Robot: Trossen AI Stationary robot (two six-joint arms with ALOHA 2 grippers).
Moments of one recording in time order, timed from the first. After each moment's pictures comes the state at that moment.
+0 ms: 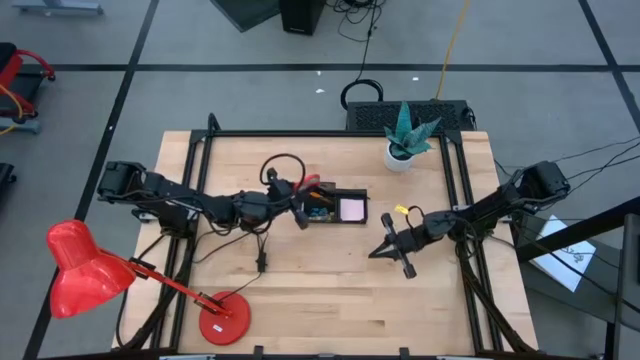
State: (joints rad) left arm -0.11 1.46 0.69 0.68 -0.65 -0.08; right arm 0.27 1.35 0.17 1.13 -0.11 -0.07
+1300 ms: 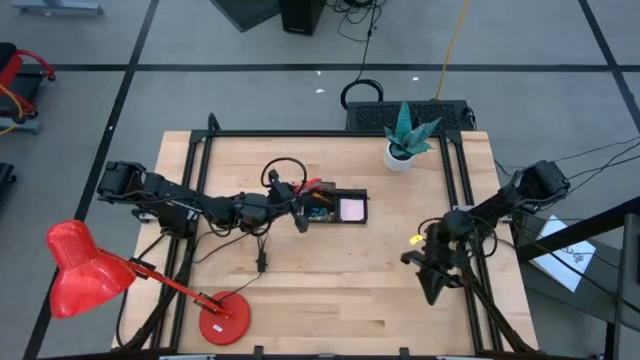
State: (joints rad) left arm -0.12 1.46 0.69 0.68 -0.63 -0.06; right arm 0.36 1.35 0.17 1.50 -0.93 -0.27
